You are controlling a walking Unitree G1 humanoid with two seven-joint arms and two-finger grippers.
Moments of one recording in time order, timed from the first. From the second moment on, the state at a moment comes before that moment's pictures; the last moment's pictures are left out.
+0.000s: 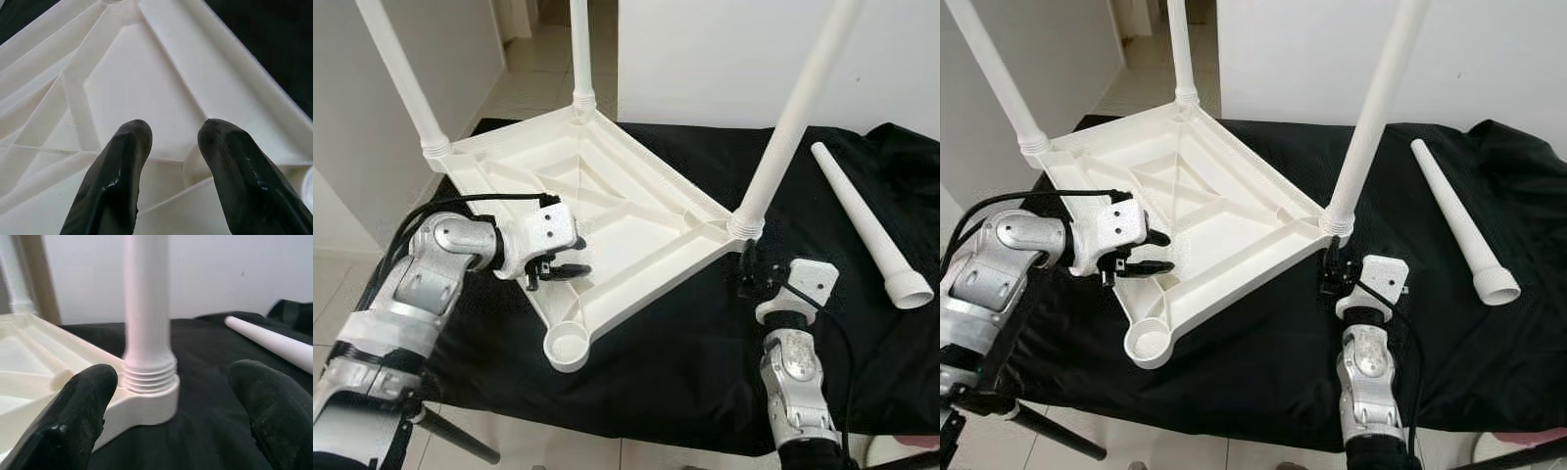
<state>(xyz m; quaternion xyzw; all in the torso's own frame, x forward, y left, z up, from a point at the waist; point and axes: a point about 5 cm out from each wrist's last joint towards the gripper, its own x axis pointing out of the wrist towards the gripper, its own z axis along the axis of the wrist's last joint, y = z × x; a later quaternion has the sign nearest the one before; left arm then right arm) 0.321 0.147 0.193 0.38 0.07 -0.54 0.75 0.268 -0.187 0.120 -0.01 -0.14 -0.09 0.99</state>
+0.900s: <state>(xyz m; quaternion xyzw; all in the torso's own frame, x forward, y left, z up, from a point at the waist) 0.311 0.142 0.154 0.44 0.09 -0.57 0.69 0.255 -0.190 0.136 -0.01 -0.14 -0.08 0.99</state>
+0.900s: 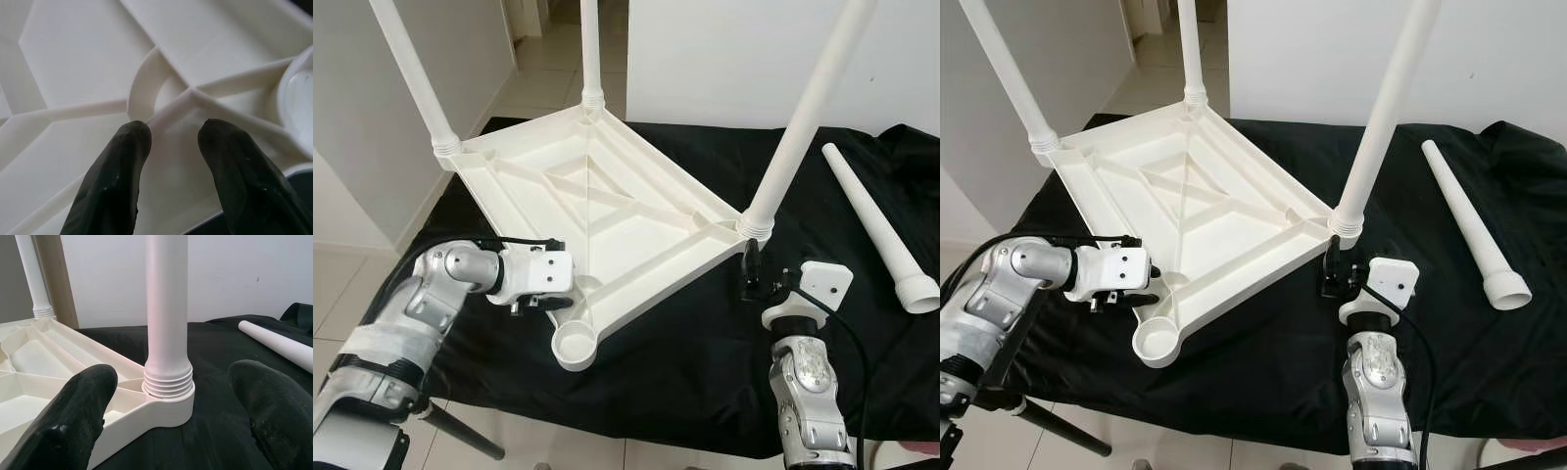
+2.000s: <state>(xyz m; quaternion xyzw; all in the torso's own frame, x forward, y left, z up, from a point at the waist) 0.330 0.082 0.200 0.34 -0.03 -0.59 0.73 0.257 -0.186 0.133 0.00 -0.12 -0.07 0.99</state>
